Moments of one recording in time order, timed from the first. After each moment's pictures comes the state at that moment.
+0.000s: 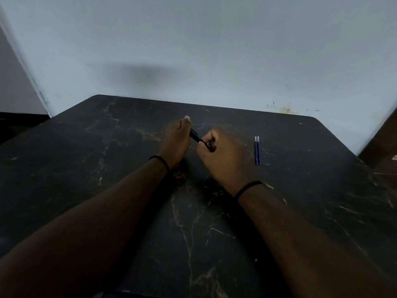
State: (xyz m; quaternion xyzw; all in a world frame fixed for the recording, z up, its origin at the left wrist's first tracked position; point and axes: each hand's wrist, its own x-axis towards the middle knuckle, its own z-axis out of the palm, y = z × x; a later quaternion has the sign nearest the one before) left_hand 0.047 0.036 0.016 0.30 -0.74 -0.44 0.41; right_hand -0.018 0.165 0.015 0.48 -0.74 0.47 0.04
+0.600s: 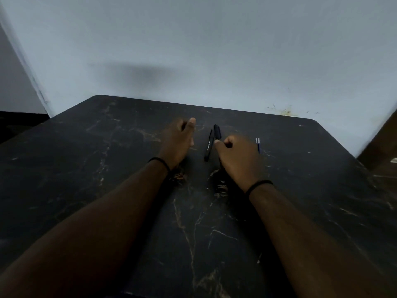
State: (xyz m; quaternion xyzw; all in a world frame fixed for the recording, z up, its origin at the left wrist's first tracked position) left_hand 0.048 0.029 0.013 0.30 -0.76 -0.41 0.41; right_hand -0.050 0.158 0.010 0.38 -0.83 0.41 0.04
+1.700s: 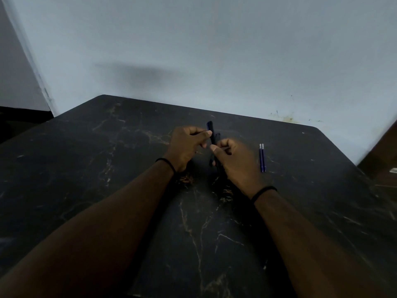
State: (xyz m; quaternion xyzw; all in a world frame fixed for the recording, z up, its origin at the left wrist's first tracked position) left_hand 0.048 0.035 0.017 0.25 -0.68 -0.56 0.40; right_hand -0.042 0.153 0.008 0.44 -0.75 0.48 -0.06
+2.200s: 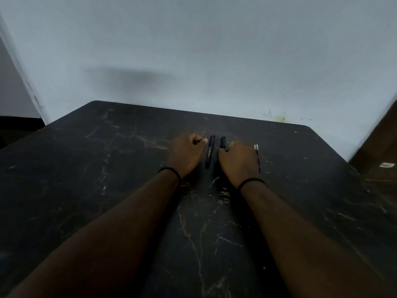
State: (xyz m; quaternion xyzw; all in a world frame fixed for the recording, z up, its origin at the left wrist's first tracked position) left_hand 0.038 0.034 0.005 0.30 -0.81 -0.33 0.38; right_hand -0.064 0.139 0.008 0.34 -0.88 0.32 0.07
